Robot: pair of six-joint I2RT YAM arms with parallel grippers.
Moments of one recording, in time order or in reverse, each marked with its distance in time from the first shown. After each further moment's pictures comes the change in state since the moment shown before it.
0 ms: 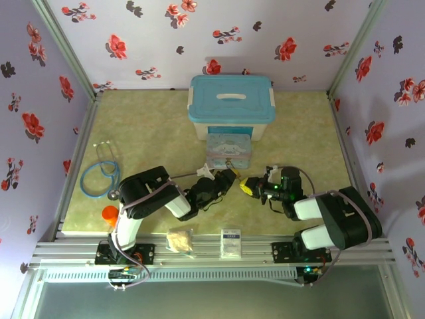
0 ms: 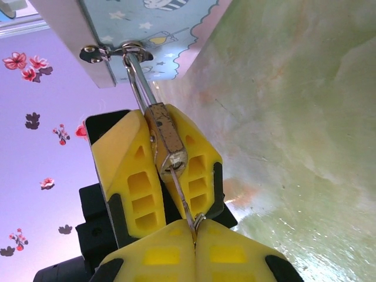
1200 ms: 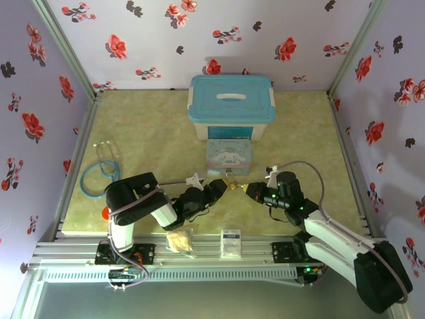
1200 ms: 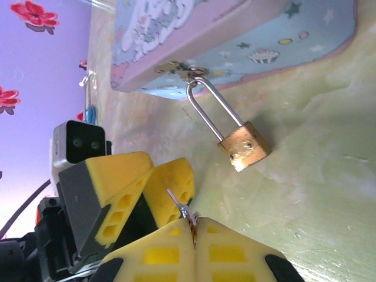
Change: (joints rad) left arm -0.027 -0.155 -0.229 -0.007 0.004 0.069; right arm 0.202 -0.552 0.060 -0.718 0.406 -0.492
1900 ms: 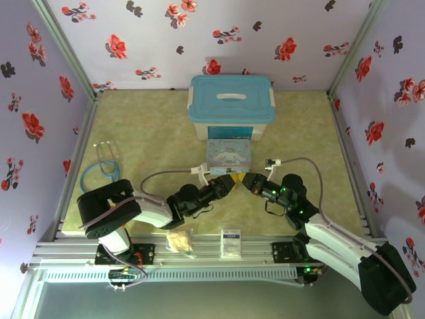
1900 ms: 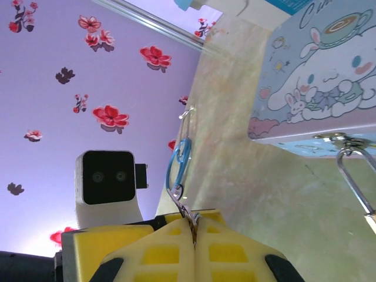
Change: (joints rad) left arm -0.054 -0.228 0.055 -0.043 0.031 0.253; right arm 0.061 -0.028 -0.032 0.399 -0.001 0.144
